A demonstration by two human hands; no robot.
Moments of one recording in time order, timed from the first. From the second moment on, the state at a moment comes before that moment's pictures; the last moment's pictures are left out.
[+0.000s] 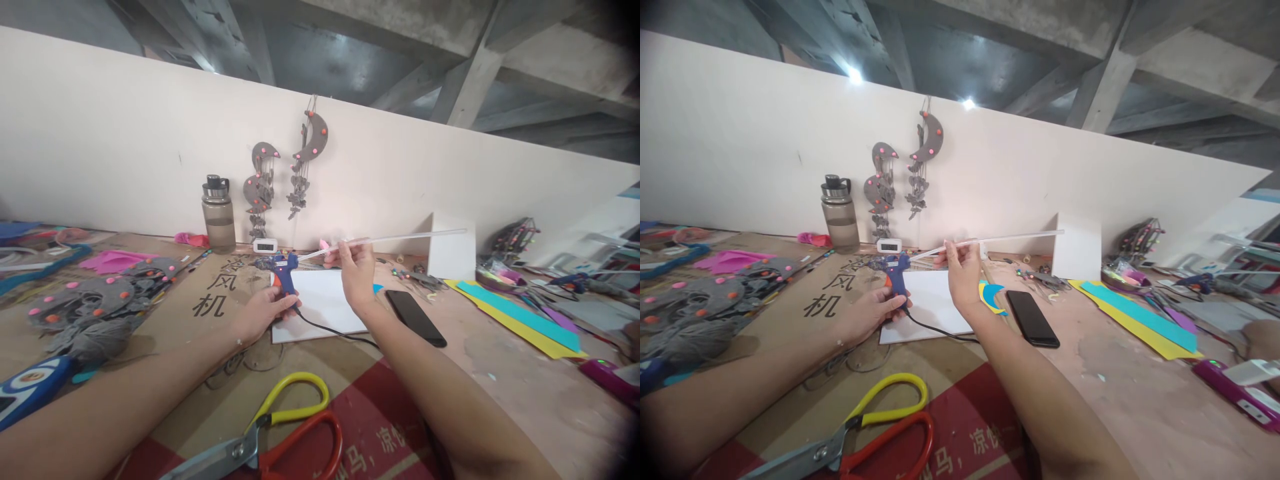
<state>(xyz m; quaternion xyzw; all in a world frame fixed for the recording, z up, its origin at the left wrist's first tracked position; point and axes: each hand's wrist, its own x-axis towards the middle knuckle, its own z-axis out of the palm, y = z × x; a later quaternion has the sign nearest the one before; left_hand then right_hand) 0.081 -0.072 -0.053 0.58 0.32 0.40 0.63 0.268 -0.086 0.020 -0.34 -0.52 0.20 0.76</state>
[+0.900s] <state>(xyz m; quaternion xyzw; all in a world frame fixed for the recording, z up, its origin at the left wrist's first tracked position) 0.068 -0.065 -0.013 0.72 0.34 0.28 0.54 0.240 -0.087 -0.021 -0.53 -0.65 0.25 0.48</state>
